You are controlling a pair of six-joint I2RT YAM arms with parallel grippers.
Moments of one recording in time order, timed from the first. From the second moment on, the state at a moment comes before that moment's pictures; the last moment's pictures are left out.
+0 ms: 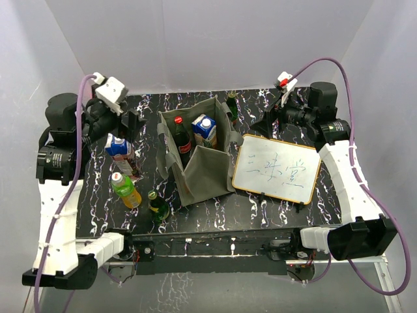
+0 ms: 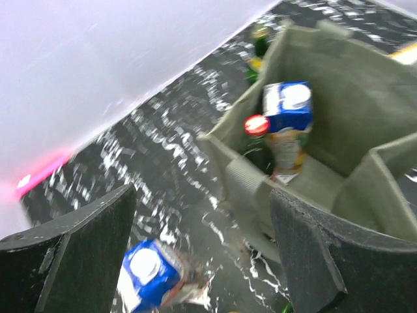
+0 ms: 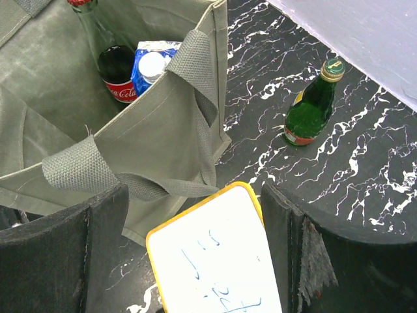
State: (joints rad) left arm -0.12 1.08 1.61 -0.81 0.52 0.35; right arm 0.08 1.26 1.37 -0.53 -0.81 -0.26
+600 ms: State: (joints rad) left arm 0.09 1.09 1.36 -0.82 0.09 0.20; right arm 0.08 1.26 1.38 -0.56 -0.76 -0.26
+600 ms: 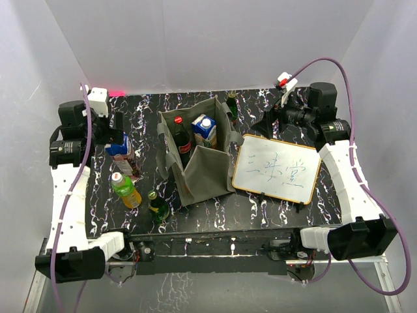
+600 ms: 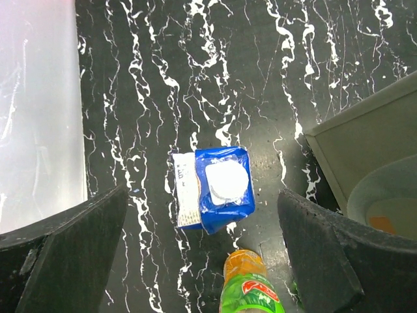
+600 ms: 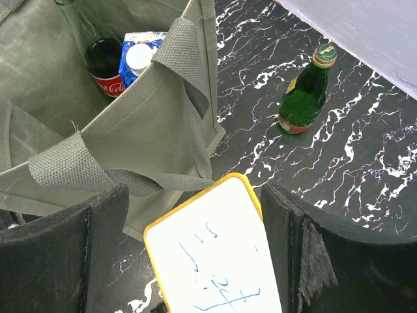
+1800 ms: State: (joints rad) left arm 0.10 1.23 1.25 -0.86 0.20 0.19; right arm 0.09 1.26 1.31 -0.55 -0.76 -0.26
